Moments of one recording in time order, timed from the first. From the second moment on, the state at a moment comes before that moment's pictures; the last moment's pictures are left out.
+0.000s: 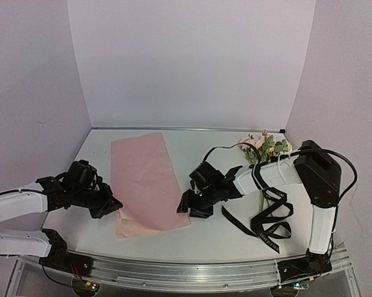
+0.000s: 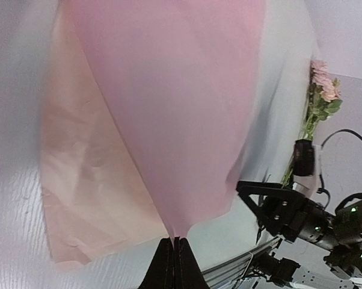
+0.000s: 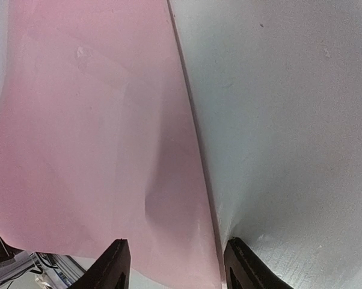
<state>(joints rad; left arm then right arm) -0.63 0.96 0.50 -0.38 0.23 -1.21 0.97 1.99 1.20 -0.22 -0.23 1.02</state>
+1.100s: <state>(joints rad) -0.71 1.68 1.25 -0.43 0.63 -0.46 0.95 1.84 0.80 0.36 -0.11 1.32</state>
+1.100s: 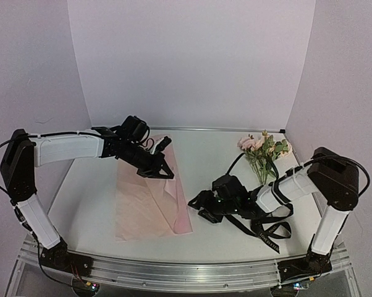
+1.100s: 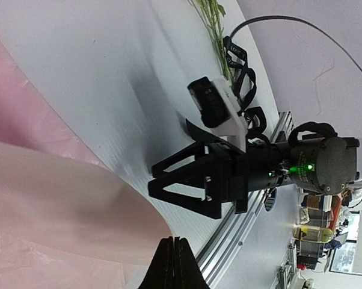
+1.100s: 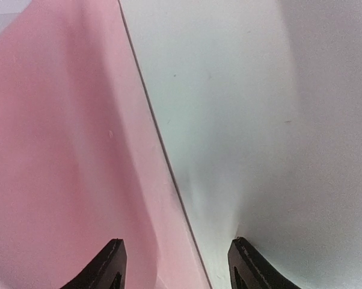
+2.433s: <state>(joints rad) -0.71 1.82 1.44 -0.54 0.71 -0.58 1.19 1.81 1.31 -0.34 0.52 0.40</state>
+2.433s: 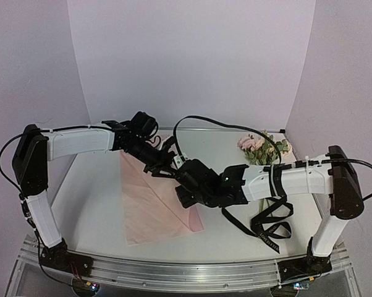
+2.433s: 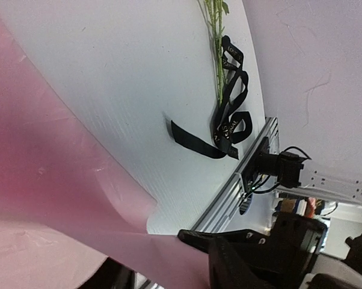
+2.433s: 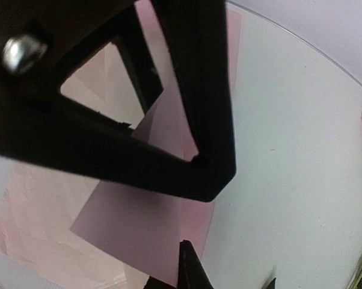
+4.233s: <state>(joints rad) -0.28 1.79 0.90 0.04 0.36 -1.13 0.99 1.42 0.92 -0.35 0.65 1.04</state>
